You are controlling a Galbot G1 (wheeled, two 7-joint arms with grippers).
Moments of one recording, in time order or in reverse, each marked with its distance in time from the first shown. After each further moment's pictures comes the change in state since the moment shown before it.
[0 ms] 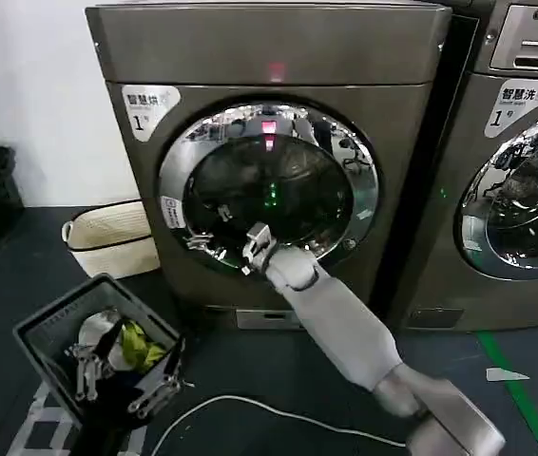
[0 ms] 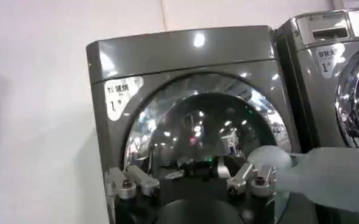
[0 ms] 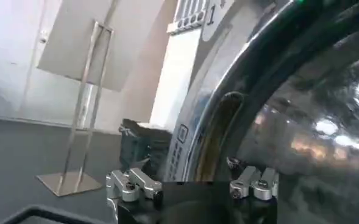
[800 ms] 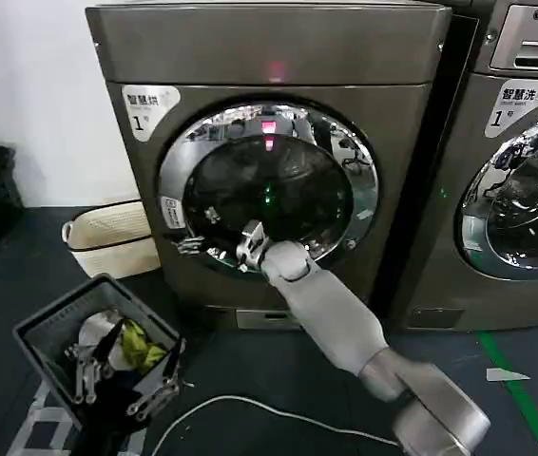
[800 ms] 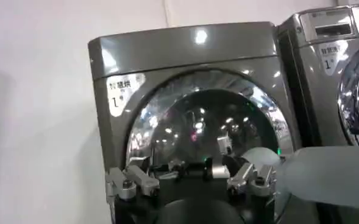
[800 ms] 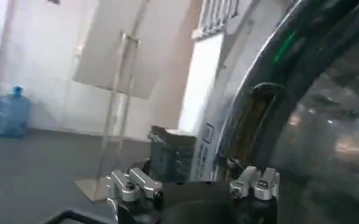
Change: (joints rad) left arm 0.006 -0.007 -0.003 0.000 0.002 -0.001 0.000; right arm 0.031 -0.028 -0.065 -0.053 0.126 0.121 -0.220
